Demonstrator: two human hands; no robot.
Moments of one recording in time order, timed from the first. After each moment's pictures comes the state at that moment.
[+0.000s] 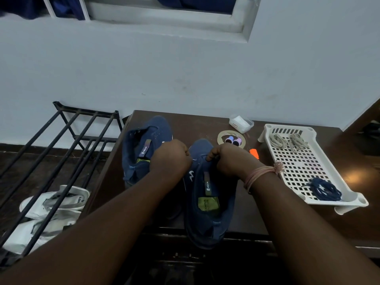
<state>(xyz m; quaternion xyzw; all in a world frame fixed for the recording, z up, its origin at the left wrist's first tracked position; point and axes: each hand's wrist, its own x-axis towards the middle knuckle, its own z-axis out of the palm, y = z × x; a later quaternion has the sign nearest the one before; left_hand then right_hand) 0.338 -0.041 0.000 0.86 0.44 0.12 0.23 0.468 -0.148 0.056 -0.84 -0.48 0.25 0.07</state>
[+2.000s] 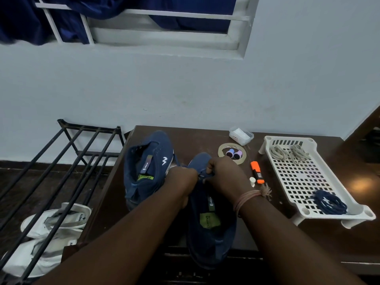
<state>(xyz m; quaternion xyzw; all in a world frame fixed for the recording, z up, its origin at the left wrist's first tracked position) 0.362 -0.064 -0.005 0.55 0.56 0.16 0.59 0.472 -0.133 0.010 -0.85 -0.48 0.14 0.14</state>
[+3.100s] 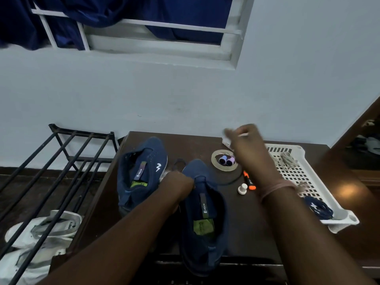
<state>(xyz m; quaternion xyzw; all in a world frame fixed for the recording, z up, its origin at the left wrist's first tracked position) 0.358 -0.063 0.009 0.67 0.52 0.08 0.53 0.505 -0.146 0.087 -0.76 -0.26 0.16 0.57</state>
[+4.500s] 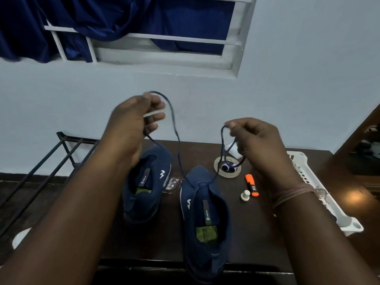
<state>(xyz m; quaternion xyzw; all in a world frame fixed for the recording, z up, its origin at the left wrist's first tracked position) 0.299 -0.011 0.160 0.56 0.29 0.43 0.65 0.492 -0.163 0.129 -0.68 -0.36 0.13 0.63</state>
